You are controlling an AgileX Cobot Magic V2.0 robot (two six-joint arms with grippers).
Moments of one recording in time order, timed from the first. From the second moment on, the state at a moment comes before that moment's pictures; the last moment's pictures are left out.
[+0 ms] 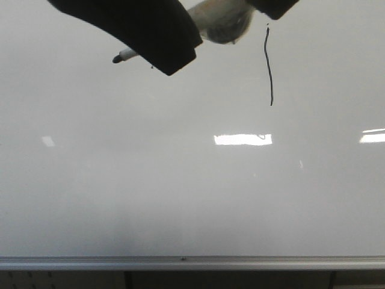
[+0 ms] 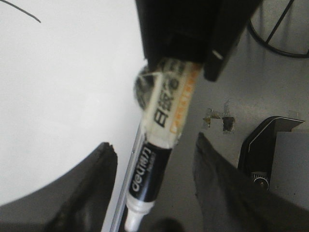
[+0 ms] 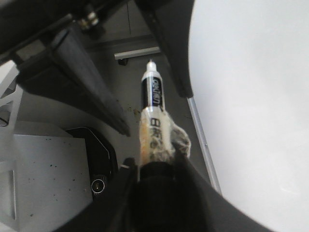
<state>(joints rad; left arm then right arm) -0.92 1.30 -1.13 -0.08 0.78 0.53 0.53 1.21 -1.15 0.55 1.03 -0.92</state>
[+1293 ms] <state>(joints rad) -0.69 1.30 -1.12 -0.09 0.85 0.45 0.35 1.04 -1.13 0.68 0.82 -0.76</state>
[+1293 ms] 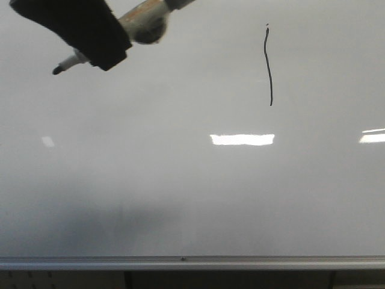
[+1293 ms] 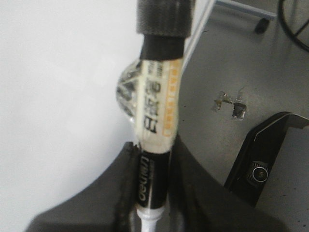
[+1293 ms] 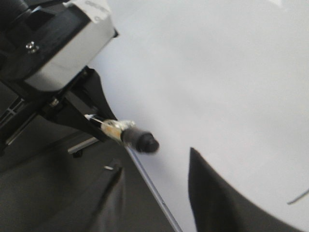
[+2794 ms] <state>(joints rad) 0.07 1.61 -0.83 -0.09 0.20 0.16 0.09 0.61 -0.64 0.68 0.55 -0.62</state>
